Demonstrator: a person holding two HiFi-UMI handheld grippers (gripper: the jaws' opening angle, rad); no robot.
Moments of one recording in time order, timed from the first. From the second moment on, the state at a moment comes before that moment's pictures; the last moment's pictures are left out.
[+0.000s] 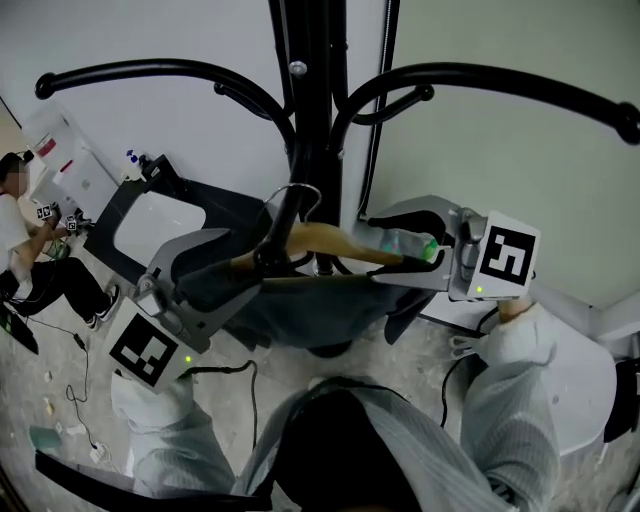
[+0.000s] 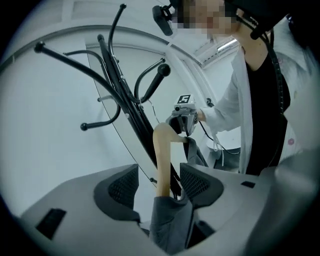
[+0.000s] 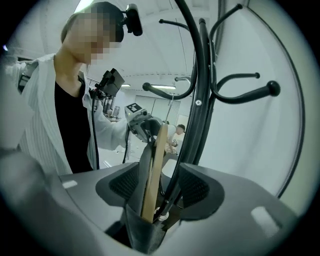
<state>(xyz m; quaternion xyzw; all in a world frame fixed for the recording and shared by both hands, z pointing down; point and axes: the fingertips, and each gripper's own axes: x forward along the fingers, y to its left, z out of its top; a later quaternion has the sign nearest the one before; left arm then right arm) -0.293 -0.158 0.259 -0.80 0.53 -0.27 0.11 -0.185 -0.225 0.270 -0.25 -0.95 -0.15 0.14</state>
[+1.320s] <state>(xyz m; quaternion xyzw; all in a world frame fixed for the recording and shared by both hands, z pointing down) -0.277 -0.164 0.277 -0.87 0.41 -0.28 0.06 -0.198 -0.217 0.293 -0.25 -0.92 -0.18 0.22</state>
